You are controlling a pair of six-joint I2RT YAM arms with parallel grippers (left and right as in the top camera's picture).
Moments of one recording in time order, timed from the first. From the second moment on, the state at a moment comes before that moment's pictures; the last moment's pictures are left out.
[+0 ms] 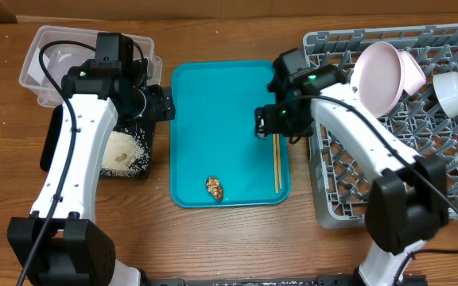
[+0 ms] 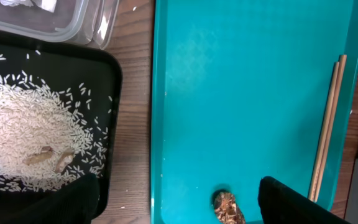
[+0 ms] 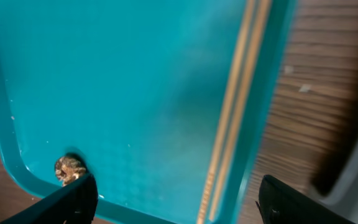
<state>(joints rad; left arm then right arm) -0.06 1.69 1.56 -1.12 0.18 -0.20 0.41 1.92 1.57 -1.07 -0.23 0.30</state>
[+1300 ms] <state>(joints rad) -0.06 1.69 1.56 -1.12 0.16 -0.20 0.43 2.11 1.57 -1.06 -0.29 0.34</state>
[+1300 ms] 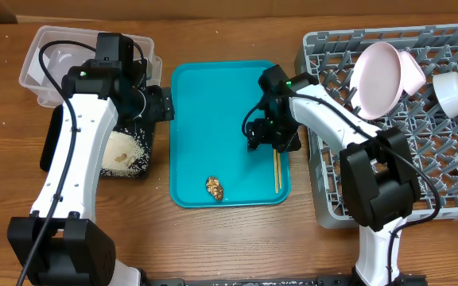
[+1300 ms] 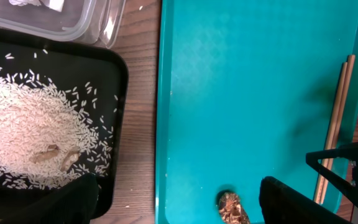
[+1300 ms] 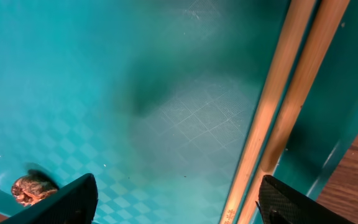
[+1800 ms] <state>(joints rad) -0.06 1.69 1.56 -1.12 0.16 -0.20 0.46 2.11 1.57 -1.05 -0.28 0.36</state>
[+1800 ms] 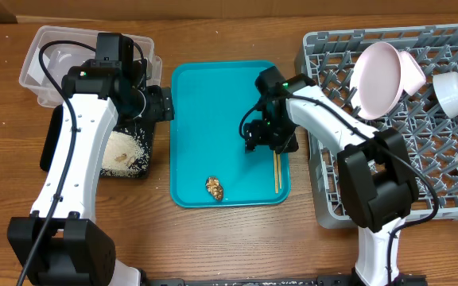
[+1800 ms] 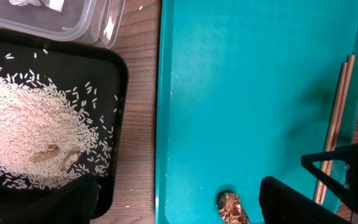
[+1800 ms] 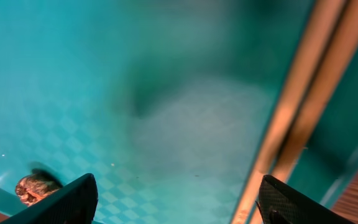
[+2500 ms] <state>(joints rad) -0.06 1.69 1.56 -1.12 0.16 -0.20 0.48 2.11 1.57 -1.06 -0.17 0.38</state>
